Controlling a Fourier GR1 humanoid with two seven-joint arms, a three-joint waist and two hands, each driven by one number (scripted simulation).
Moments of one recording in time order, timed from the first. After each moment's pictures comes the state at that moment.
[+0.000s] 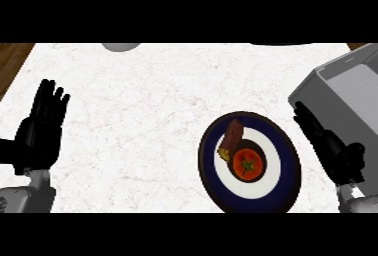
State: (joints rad) left arm -0.12 0.31 0.00 -1.57 0.35 0.27 0.01; right arm -0.08 -0.49 0.25 -1.50 -0.24 -0.07 0.02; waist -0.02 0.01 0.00
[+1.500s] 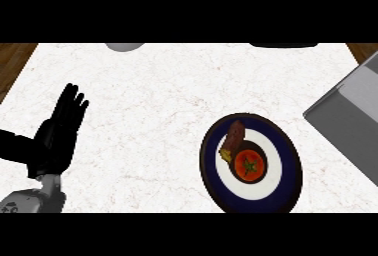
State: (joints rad) left arm -0.11 0.30 -0.09 -1.65 0.28 0.28 0.16; right arm 0.67 -0.70 0.07 -2.20 0.31 -0.36 0.06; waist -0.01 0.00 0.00
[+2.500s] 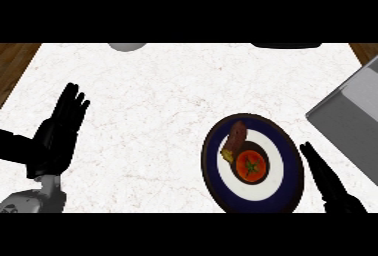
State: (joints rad) left arm -0.10 0.26 -0.05 -1.68 0.25 0.24 0.21; right arm 0.26 -0.46 0.47 -2.25 0.67 -0.18 0.69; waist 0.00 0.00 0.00
